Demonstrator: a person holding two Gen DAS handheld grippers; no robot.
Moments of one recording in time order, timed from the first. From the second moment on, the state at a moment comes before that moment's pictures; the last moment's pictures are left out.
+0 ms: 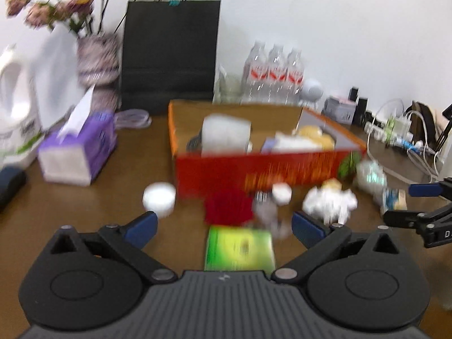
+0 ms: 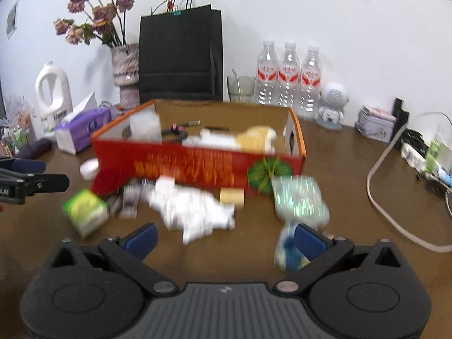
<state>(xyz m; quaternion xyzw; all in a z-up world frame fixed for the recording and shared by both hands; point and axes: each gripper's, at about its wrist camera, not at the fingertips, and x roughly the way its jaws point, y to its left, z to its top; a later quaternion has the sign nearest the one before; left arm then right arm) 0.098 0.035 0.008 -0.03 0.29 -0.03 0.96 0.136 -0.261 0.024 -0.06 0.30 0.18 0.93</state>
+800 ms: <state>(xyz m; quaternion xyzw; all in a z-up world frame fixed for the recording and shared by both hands) 0.067 0.025 -0.023 -0.02 0.27 0.02 0.96 0.097 -0.260 -0.007 -0.04 0.28 0.14 0.95</state>
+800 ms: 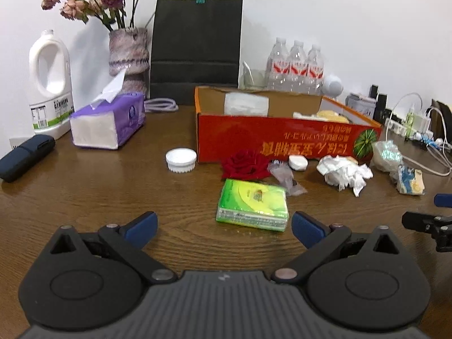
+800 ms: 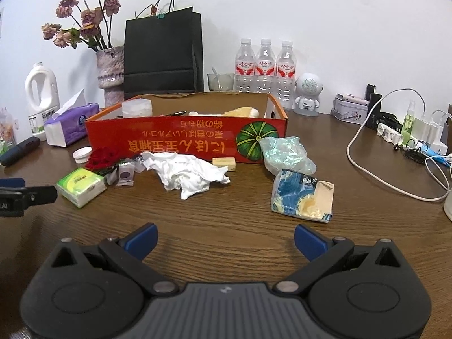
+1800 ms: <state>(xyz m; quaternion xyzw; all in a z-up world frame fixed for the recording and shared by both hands) 0.124 0.005 -0.035 -0.03 0.32 0.03 0.95 0.185 -0.304 -0.019 -0.02 0.32 0.09 0.94</state>
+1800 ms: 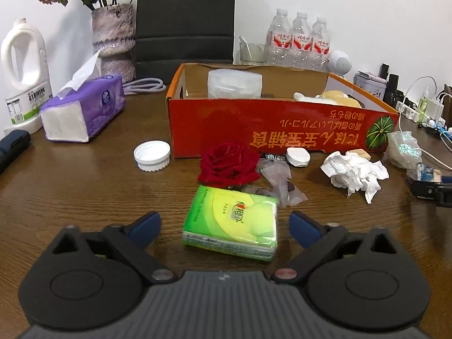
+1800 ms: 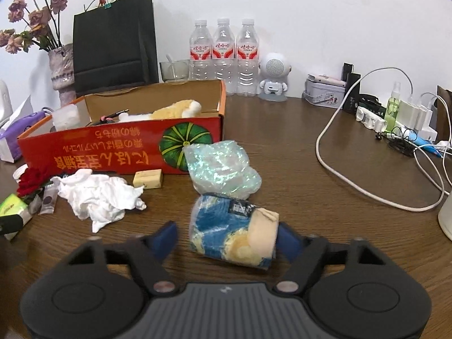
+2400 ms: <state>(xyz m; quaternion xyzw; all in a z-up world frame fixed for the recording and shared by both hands) 0.080 0.017 -0.021 -0.08 0.27 -0.01 0.96 0.125 -0.280 -0.002 0.04 0.27 0.17 0.95</state>
